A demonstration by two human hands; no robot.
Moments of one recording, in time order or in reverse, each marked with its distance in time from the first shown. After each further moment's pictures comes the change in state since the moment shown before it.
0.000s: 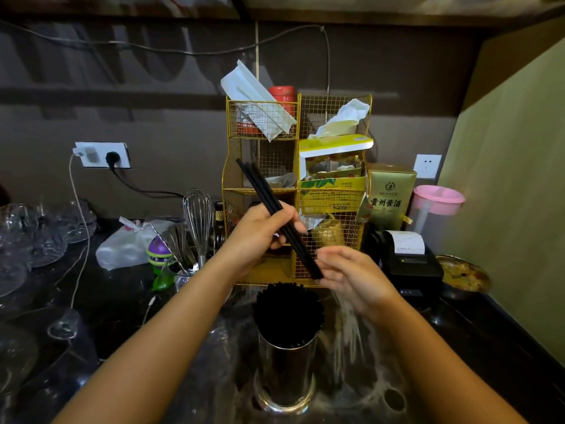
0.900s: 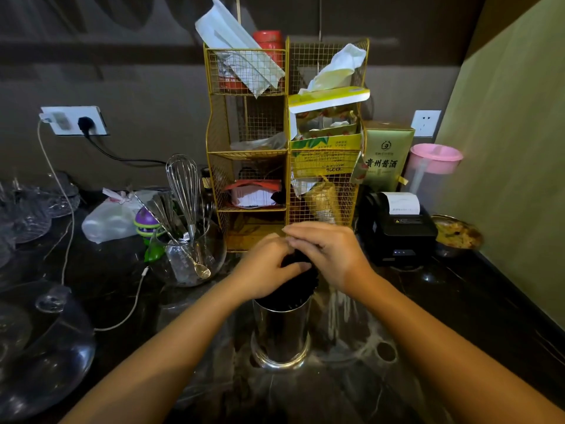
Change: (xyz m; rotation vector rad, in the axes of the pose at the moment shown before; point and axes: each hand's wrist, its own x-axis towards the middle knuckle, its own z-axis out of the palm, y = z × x) left_hand -0.029 -0.076 0.021 0.830 -0.266 0.116; right_hand 0.010 0.034 0.007 -0.909 0.020 -0.840
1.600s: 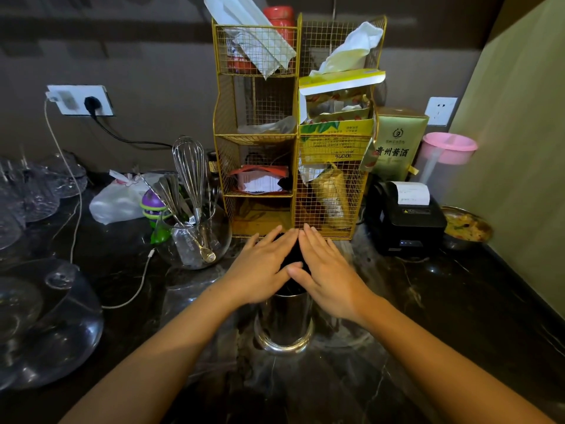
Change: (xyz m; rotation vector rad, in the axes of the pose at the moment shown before) left_hand -0.021 -0.019 0.016 0.268 -0.186 -0.124; right_hand -0.039 0.011 0.026 -0.241 -0.572 0.330
